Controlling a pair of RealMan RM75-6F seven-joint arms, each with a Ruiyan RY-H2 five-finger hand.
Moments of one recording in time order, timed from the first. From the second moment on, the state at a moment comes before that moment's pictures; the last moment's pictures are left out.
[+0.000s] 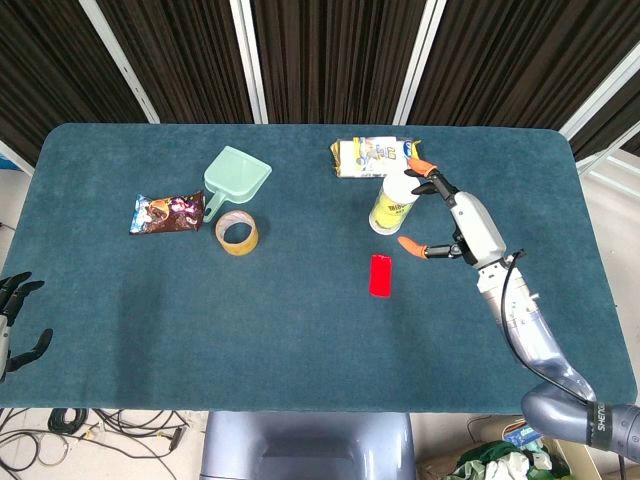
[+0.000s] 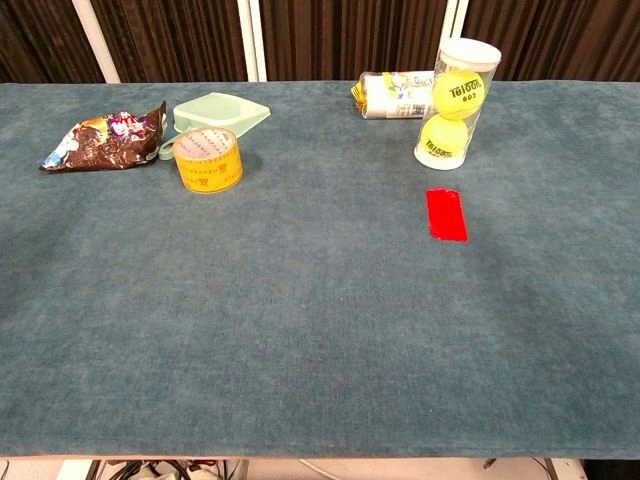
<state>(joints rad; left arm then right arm) -0.07 -1.08 -0.07 -1.66 1.44 1.49 0.01 0.65 -1.12 0.41 -1.77 -1.23 1.05 0.48</state>
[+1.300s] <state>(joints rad) -0.07 -1.08 -0.06 -1.66 1.45 1.50 0.03 0.67 -1.14 0.27 -1.78 -1.19 0.94 0.21</state>
